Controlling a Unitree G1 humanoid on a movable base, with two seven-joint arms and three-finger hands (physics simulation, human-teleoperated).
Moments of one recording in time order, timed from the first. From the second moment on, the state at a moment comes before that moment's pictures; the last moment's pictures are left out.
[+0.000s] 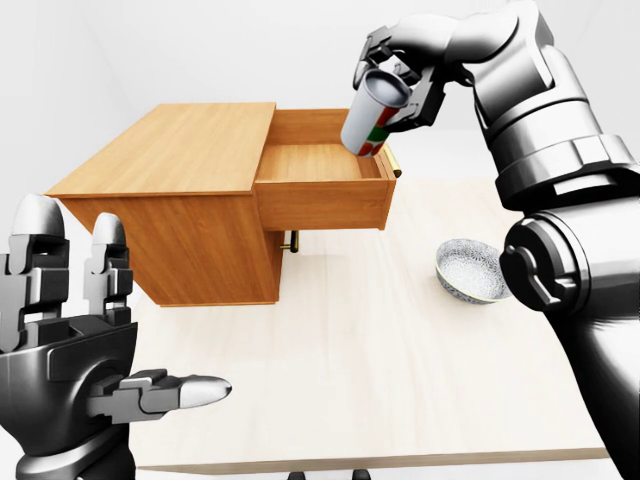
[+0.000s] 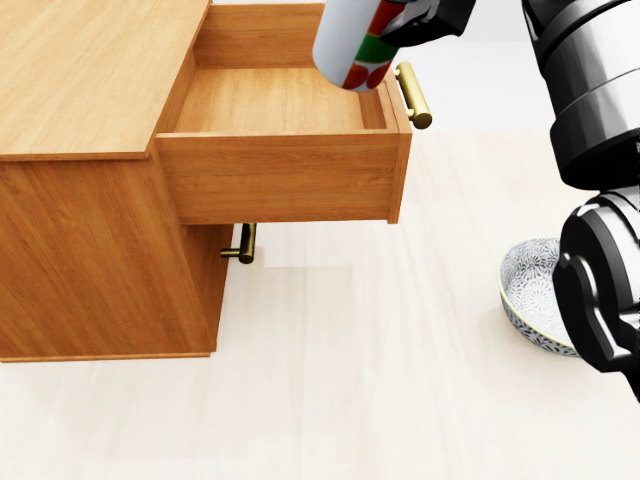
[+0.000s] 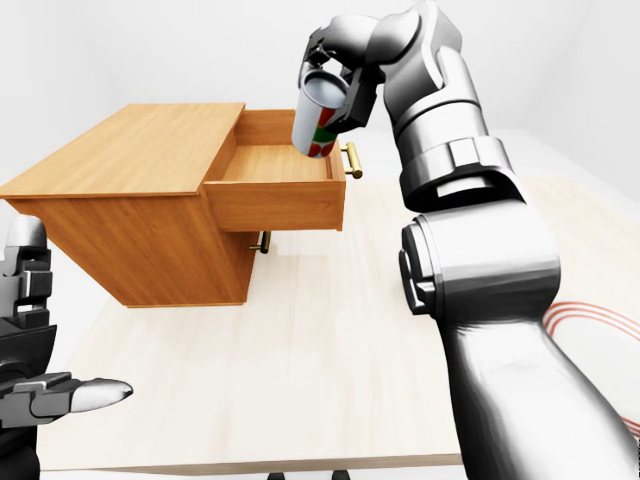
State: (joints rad) left arm 0.28 -0.08 0.40 -0.95 -0.36 0.09 -0.28; right arm -1.74 -0.35 -0.01 1.25 -0.73 0.09 0.70
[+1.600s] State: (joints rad) left arm 0.27 -0.07 0.42 -0.95 -0.38 0.09 -0.28; right arm -1.66 -0.29 0.00 1.29 -0.72 0.09 0.70
